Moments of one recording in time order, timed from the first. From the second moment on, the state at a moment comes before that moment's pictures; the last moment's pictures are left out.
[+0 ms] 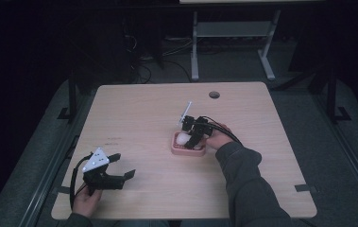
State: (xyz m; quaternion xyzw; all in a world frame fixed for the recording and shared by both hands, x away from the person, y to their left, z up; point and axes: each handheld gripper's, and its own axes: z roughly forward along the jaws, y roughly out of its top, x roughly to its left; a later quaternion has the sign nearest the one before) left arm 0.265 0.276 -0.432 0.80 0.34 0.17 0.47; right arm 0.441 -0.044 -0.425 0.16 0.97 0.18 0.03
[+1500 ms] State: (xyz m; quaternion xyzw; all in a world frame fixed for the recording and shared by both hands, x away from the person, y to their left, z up) left arm 0.266 0.272 -0.433 0.80 0.34 0.17 0.46; right arm 0.412 -0.085 -0.395 0.20 0.95 0.25 0.05
